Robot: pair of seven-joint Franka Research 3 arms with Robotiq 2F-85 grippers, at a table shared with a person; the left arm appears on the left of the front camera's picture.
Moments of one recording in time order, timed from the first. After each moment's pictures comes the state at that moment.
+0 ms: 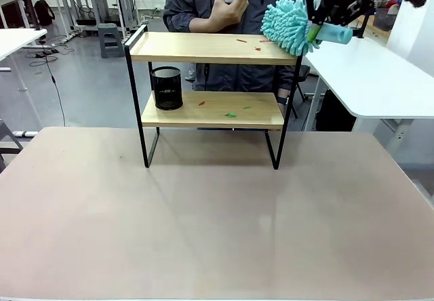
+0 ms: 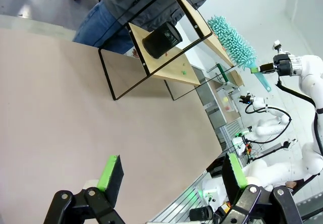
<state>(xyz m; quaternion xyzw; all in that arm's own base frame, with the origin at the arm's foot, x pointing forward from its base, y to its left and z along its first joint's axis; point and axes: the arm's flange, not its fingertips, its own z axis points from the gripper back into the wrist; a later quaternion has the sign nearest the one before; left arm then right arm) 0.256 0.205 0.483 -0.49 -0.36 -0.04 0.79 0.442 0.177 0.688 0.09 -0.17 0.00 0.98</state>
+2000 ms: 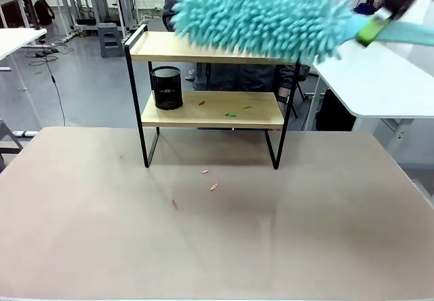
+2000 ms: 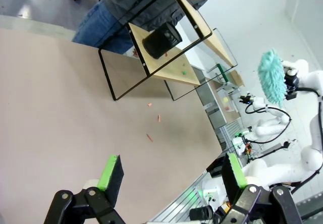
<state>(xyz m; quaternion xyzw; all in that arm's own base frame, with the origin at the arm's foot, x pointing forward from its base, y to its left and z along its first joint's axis) 0.256 0.206 0.484 -0.49 -0.37 -0.04 0.79 0.373 0.049 0.693 0.41 -0.05 0.38 0.83</state>
